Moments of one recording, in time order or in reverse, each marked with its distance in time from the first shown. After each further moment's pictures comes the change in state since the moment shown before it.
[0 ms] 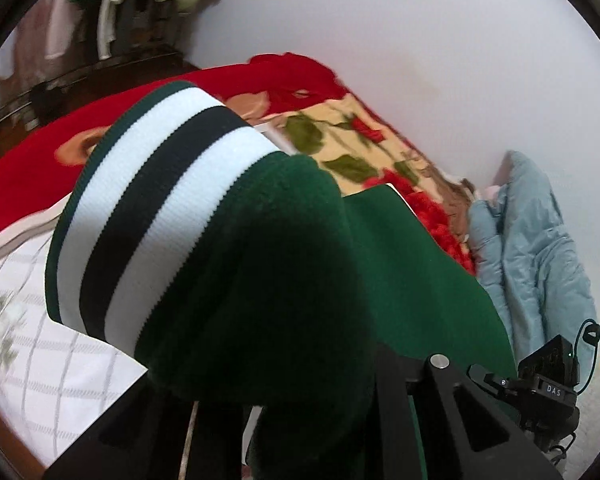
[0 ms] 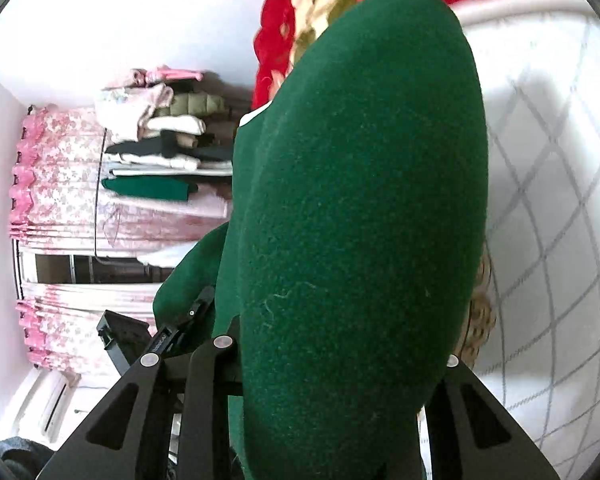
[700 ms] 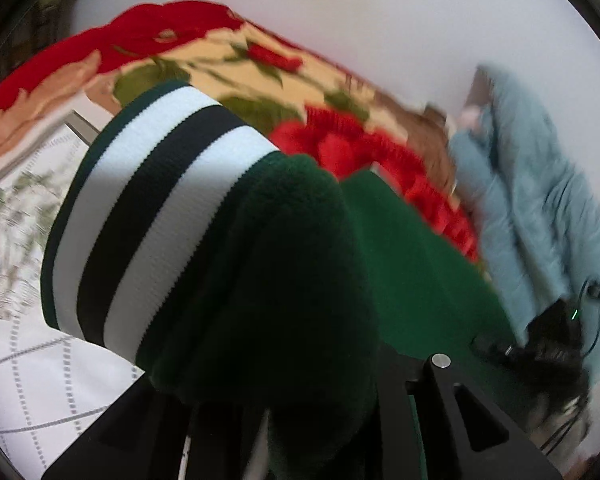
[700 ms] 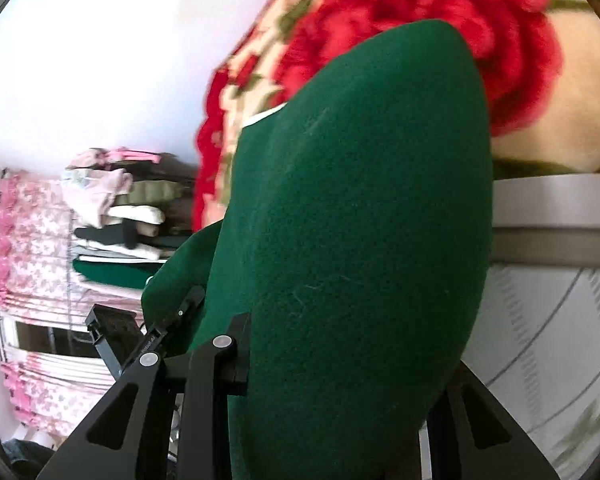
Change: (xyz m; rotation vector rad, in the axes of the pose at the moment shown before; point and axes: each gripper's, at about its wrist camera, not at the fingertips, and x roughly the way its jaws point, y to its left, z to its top) left arm 0.276 -0.111 0.020 0.262 0.184 -0.122; right arm 0.013 -0.176 0.217 0.100 -0.154 -0.116
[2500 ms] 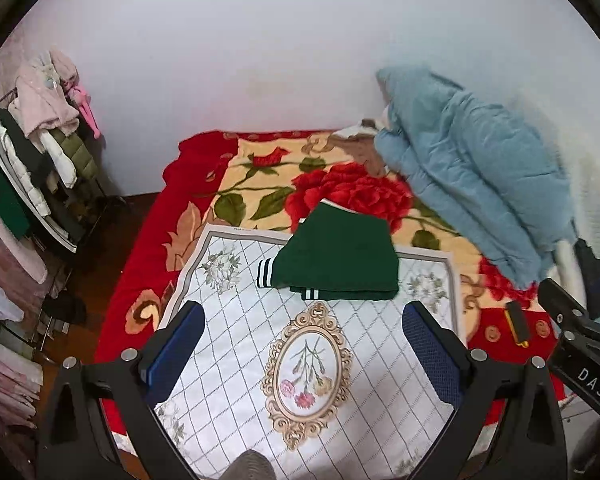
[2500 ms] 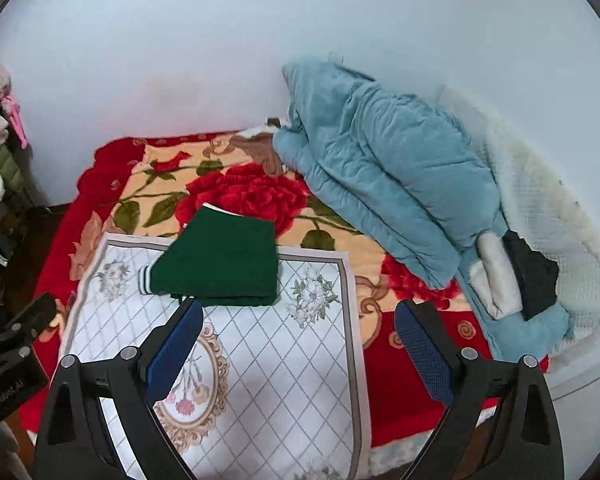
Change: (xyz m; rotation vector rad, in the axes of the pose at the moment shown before) left arm -0.519 -0.187 -0.086 0.431 -0.094 0.260; right arm -0.240 0.517 -0.478 -0.365 -0.638 -1.040
